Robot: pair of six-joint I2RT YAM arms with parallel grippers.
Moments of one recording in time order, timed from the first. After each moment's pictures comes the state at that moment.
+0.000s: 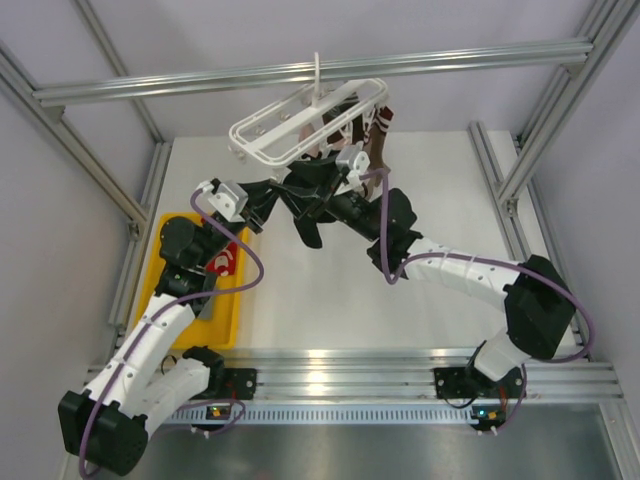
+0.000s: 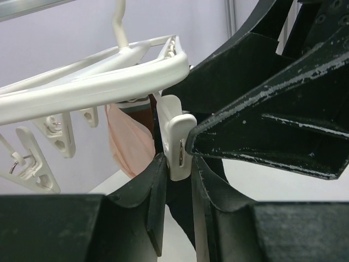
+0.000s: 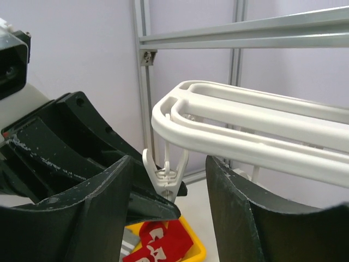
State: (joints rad) left arm -0.34 0.88 0.73 0.48 0.47 0.08; right arm 0.91 1.56 1.12 0.94 -0.20 0.09
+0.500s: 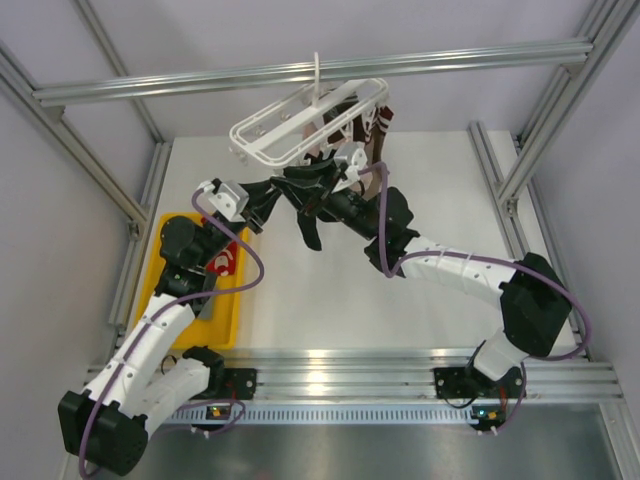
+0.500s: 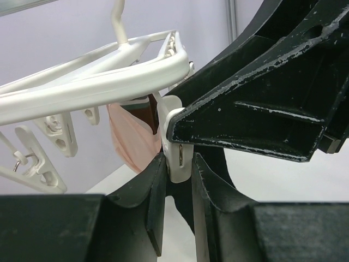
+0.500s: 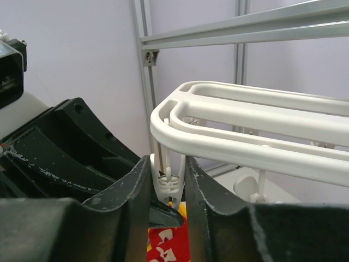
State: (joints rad) left arm -0.34 0.88 0.73 0.47 0.47 0.09; right arm 0.91 1.58 1.15 0.94 -0.19 0.14
